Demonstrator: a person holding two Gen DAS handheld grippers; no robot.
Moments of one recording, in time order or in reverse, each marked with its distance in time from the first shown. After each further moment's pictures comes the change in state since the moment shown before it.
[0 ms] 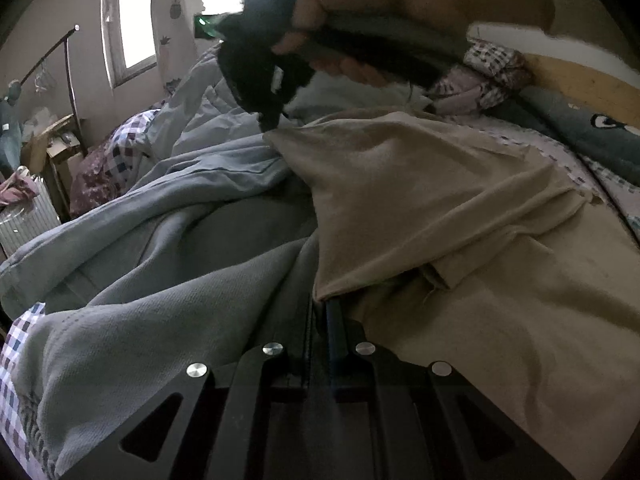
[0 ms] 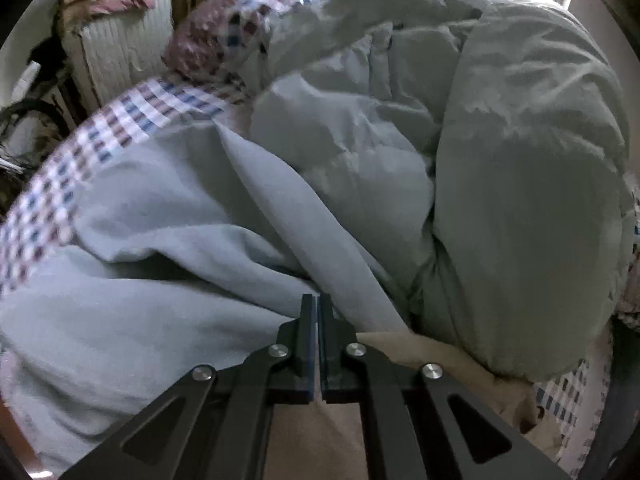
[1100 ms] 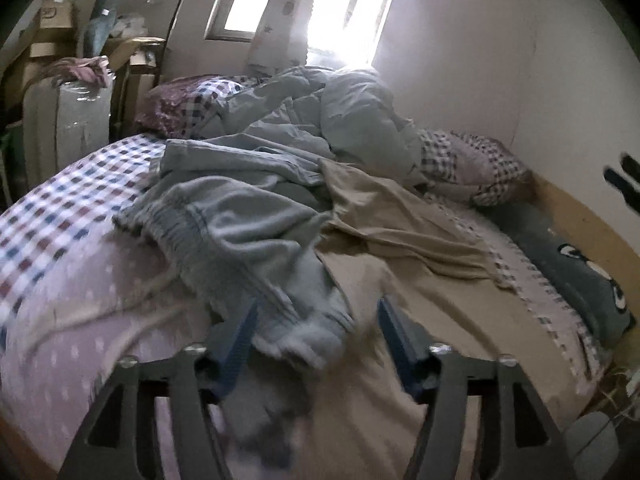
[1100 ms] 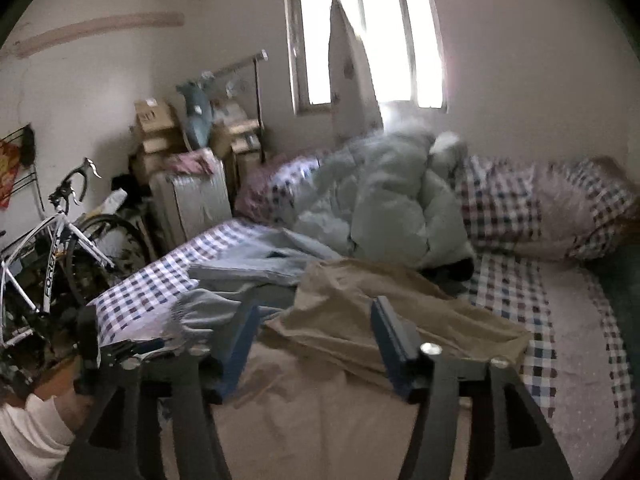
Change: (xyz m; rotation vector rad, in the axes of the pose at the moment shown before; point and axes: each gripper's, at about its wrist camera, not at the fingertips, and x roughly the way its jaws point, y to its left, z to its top) left arm -0.218 0.013 -0.080 -0.474 -0.101 -0.086; right arm -0.388 -0.032 -0.418 0.195 -0.710 0.167
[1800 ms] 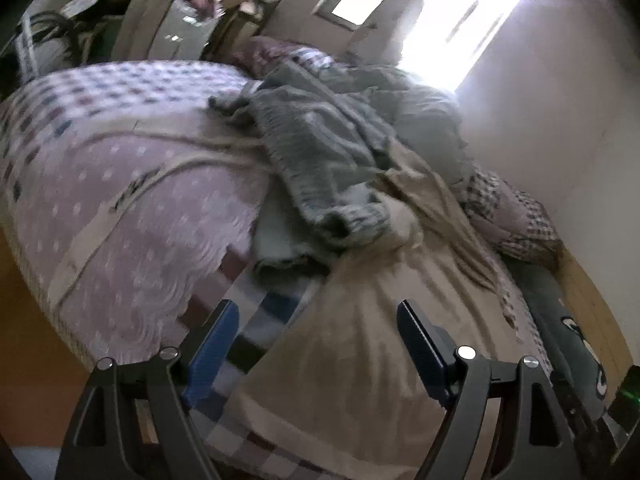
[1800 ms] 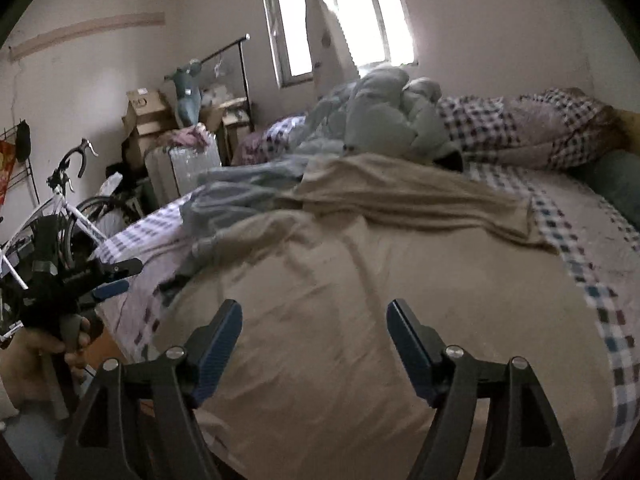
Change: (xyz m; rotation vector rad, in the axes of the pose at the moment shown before) left arm -0.028 0.020 -0.102 -0.383 0.017 0.119; right arm -0.012 0.047 -0.223 0.102 0.095 -0.048
